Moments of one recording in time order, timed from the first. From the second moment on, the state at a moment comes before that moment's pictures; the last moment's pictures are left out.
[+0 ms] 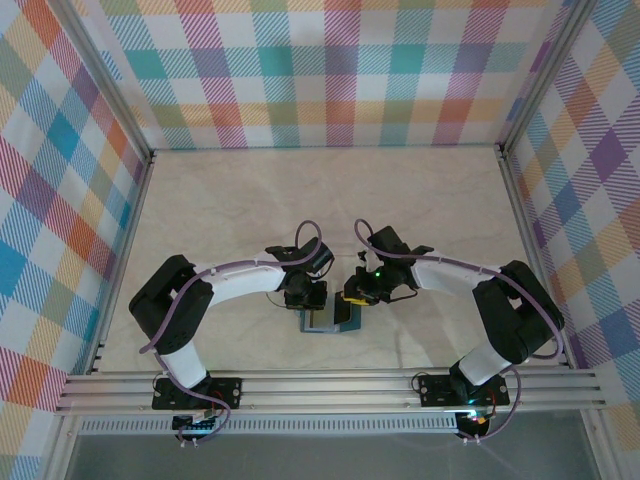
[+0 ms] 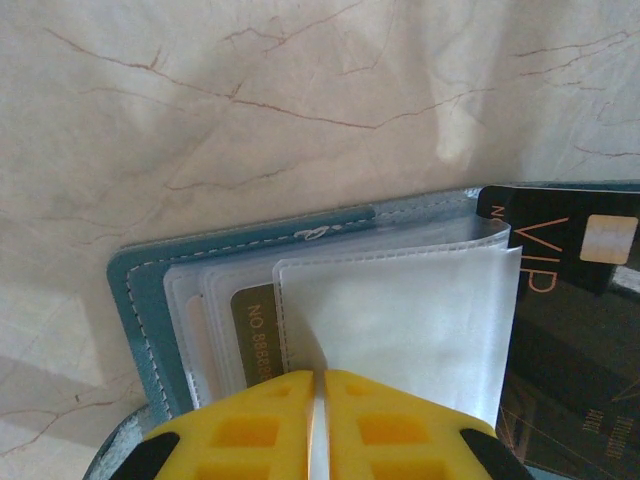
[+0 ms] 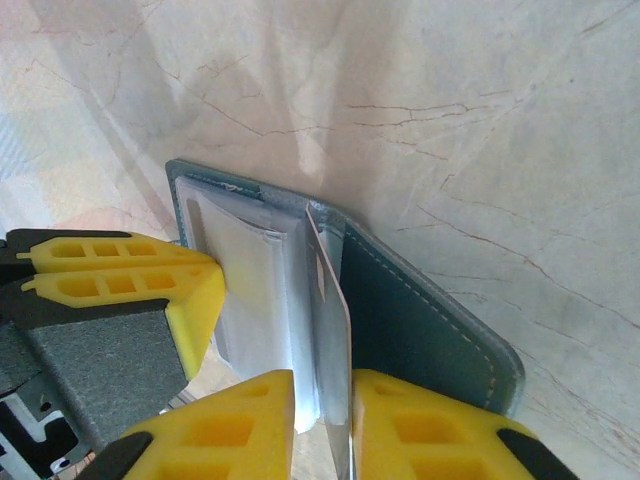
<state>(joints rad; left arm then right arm) -0.83 1.72 1.03 -0.63 0.16 -0.74 0.61 1.56 0.80 -0.39 -0.58 0.75</state>
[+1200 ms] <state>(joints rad) -0.82 1.51 0.93 -0.66 0.05 -0.77 0.61 1.52 1.19 -0.74 -0.28 0.14</state>
